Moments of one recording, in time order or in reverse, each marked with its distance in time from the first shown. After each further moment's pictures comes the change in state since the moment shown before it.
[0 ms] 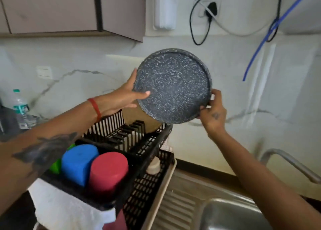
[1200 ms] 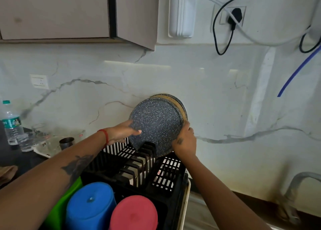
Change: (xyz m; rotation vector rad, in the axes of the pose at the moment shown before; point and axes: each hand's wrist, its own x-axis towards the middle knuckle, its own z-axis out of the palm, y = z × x) left_hand 0.081 -0.140 -0.070 0.184 -0.067 -0.364; right_hand 0.000 0.036 0.163 -0.453 -0.269 0.111
